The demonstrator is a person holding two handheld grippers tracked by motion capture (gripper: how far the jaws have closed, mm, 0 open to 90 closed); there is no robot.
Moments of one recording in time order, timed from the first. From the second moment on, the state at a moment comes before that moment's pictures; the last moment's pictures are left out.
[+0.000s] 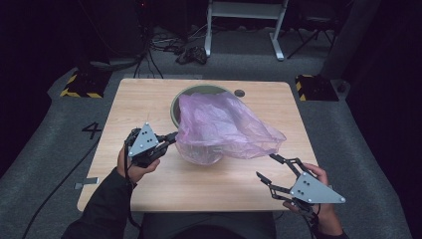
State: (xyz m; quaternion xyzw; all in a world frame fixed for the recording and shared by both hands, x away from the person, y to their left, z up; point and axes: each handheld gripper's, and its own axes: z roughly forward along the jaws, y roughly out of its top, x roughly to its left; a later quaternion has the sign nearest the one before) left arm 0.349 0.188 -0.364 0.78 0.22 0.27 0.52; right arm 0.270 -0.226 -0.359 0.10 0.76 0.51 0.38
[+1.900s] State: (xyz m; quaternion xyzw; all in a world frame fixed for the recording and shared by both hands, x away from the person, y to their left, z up) left arm 0.384 0.208 -0.374 0.76 0.28 0.29 0.51; right arm 0.291 -0.179 -0.365 0.03 0.80 0.47 0.38
